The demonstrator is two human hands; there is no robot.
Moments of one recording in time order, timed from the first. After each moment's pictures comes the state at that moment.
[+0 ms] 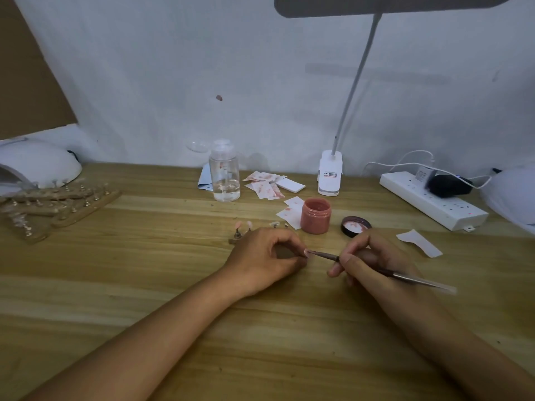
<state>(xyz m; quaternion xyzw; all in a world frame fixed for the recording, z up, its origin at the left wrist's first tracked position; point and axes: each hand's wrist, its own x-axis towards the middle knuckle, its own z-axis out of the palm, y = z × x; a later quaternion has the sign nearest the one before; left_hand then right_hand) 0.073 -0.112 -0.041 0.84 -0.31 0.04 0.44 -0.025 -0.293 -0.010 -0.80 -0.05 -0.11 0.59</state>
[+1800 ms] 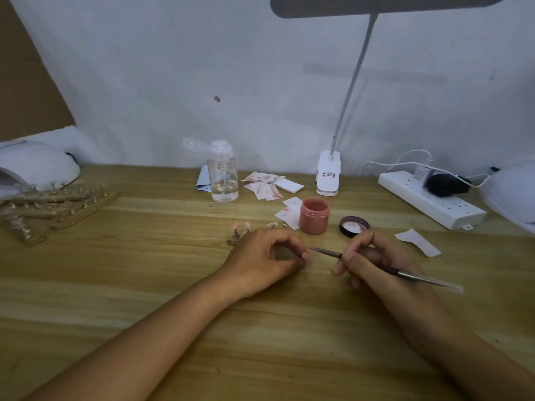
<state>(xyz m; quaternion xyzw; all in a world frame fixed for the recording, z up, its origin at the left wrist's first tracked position) 0.071 -0.111 -0.039 0.84 -0.30 0.01 0.46 -0.029 -0.294 -0.005 -0.78 -0.03 -0.12 0.61</state>
